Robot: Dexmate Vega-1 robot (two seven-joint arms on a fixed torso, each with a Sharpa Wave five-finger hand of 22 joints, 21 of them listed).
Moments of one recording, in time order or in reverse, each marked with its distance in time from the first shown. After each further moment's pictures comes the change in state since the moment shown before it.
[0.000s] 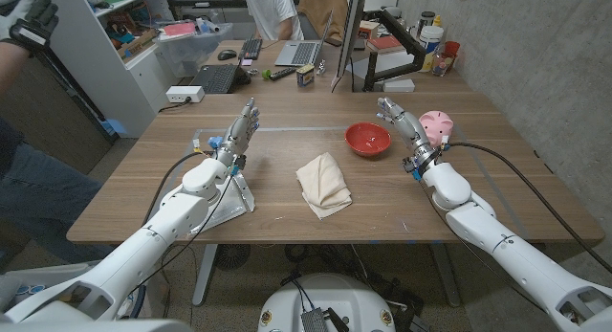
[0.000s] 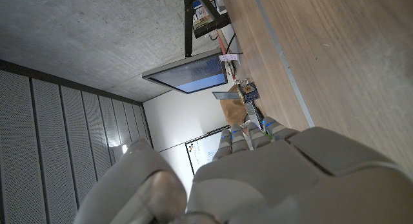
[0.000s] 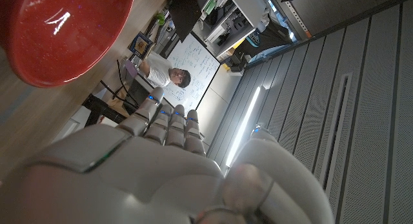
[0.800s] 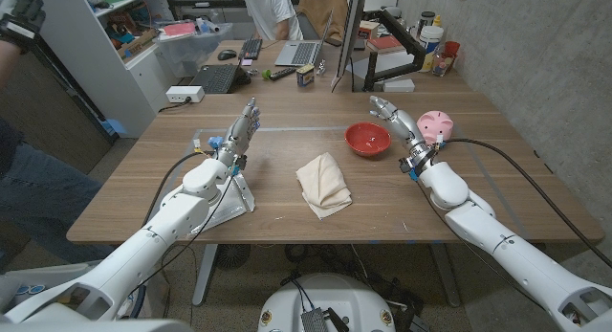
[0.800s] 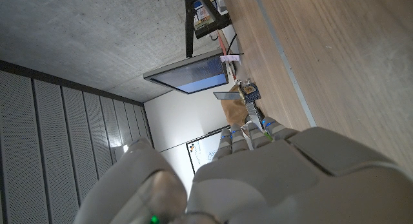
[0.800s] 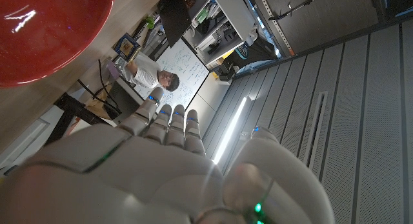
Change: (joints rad) left arm 0.007 0.001 -0.001 -0.015 0.005 0.002 0.008; left_hand 0.005 0.005 -0.007 -0.001 0.000 0.005 0.005 0.000 0.005 0.000 0.000 0.000 0.000 0.000 0.000 0.000 0.000 0.000 0.000 0.000 0.000; right arm -0.004 -0.010 -0.013 -0.038 -0.093 0.028 -0.017; right_hand 0.005 0.005 0.004 -0.004 0.000 0.005 -0.005 0.000 0.000 0.000 0.000 0.000 0.000 0.000 0.000 0.000 0.000 0.000 0.000 -0.017 0.000
